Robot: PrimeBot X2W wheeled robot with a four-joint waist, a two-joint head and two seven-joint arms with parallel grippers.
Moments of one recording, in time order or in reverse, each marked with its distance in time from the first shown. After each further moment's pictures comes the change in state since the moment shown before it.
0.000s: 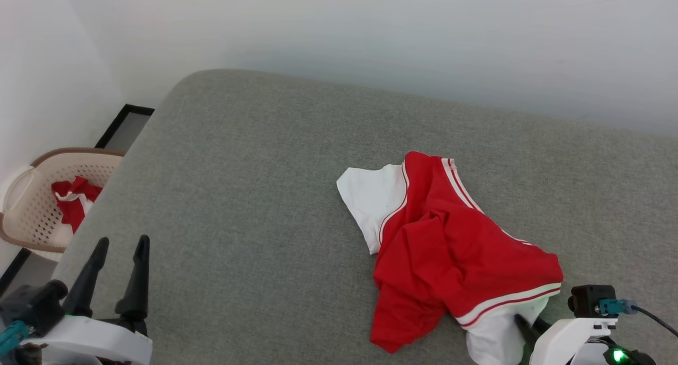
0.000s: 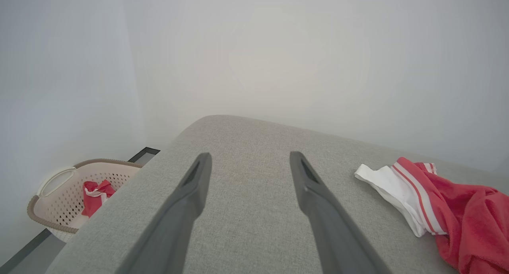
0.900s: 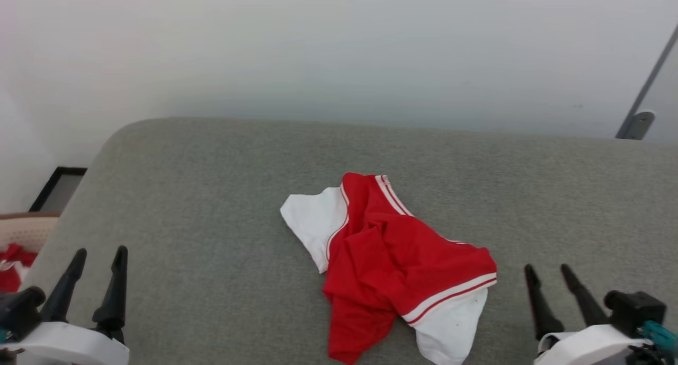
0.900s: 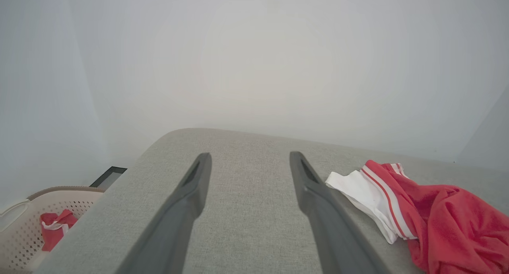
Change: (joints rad) left arm 0.019 0.080 -0.012 0.043 -0.061 0.013 0.000; right arm 0.043 -0.035 0.013 -0.124 0.028 0.000 -0.506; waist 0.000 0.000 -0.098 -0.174
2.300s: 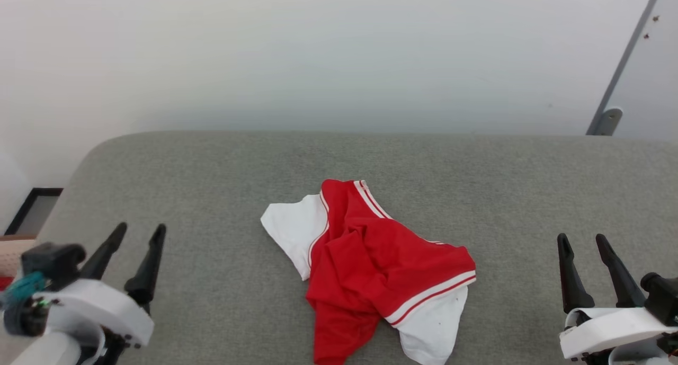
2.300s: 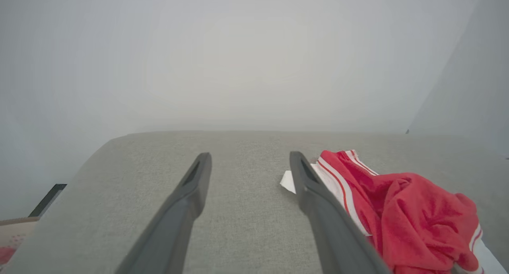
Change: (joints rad) left arm -0.255 0.176 -0.424 0.033 -0.237 0.100 0.014; right arm -0.053 -0.028 -0.041 -0.005 -0.007 0.000 -0.069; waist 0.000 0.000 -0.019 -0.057
